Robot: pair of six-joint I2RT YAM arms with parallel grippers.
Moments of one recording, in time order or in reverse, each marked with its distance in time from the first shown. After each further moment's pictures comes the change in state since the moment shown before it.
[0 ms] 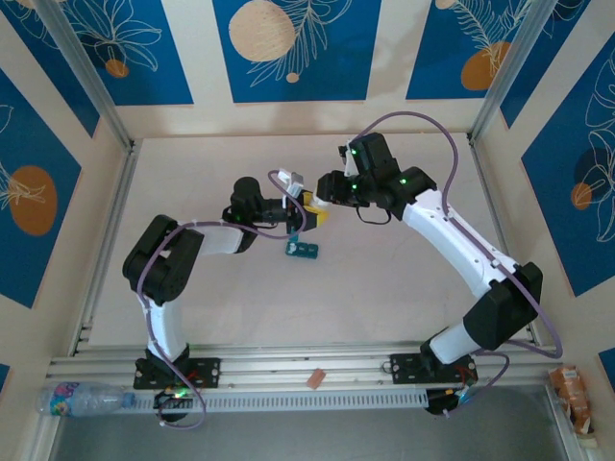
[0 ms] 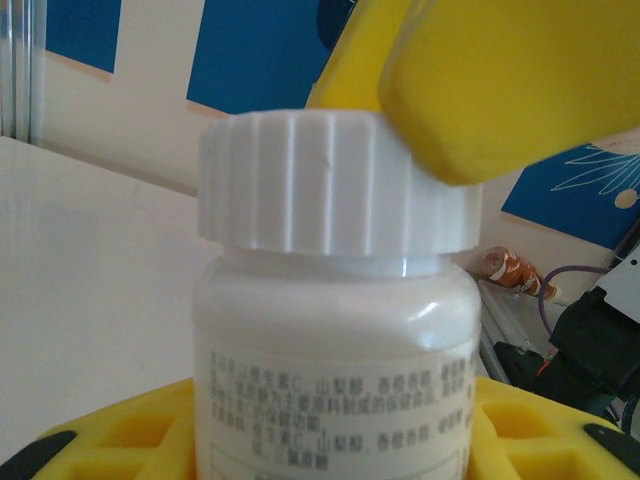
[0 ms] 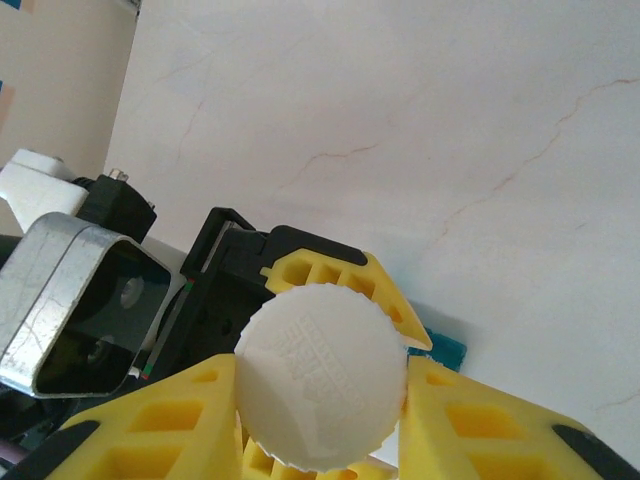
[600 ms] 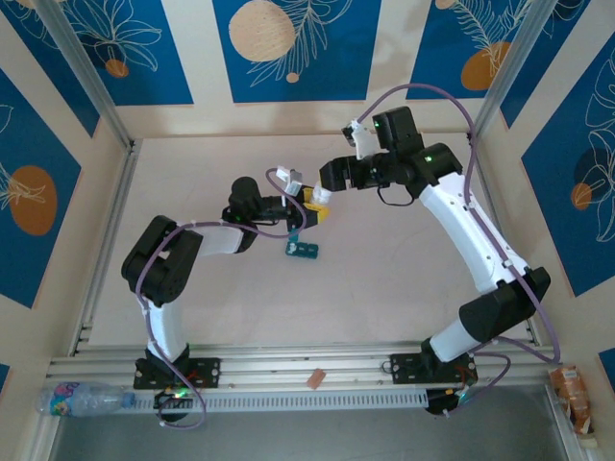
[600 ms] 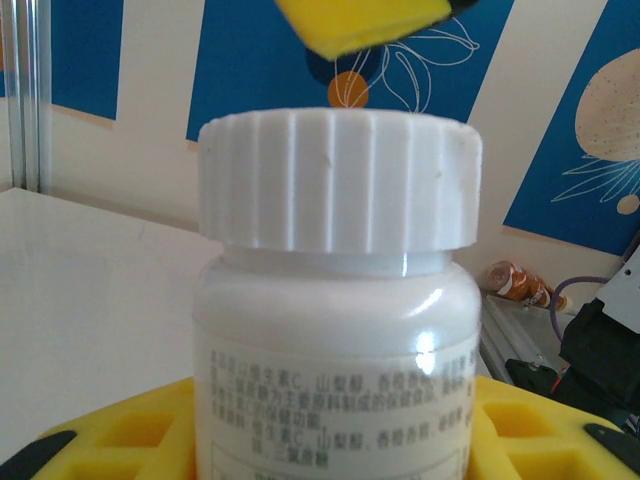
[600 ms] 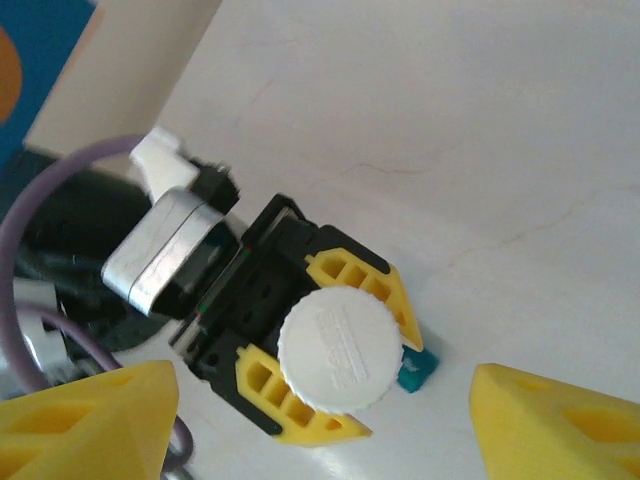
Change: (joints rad) left arm -0.005 -0.009 0.002 0.069 -0.016 0.000; right arm -0.110 0.035 0.247 -0.220 -0.226 -0.417
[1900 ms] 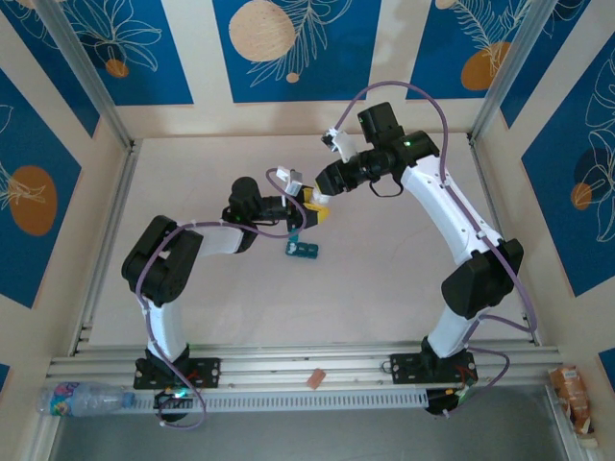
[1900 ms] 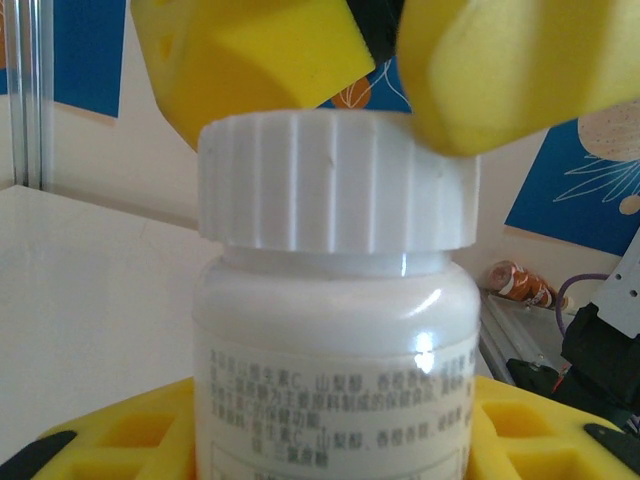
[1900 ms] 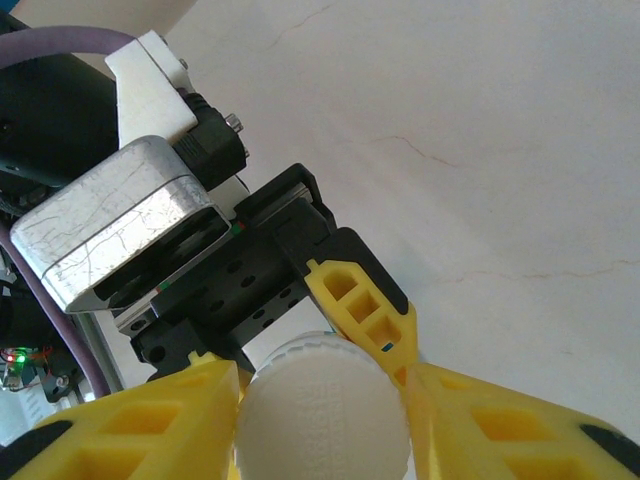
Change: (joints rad) left arm 0.000 0.000 0.000 -0.004 -0.003 -0.001; right arm -0.024 0.175 0.091 -0.066 -0.131 -0.291
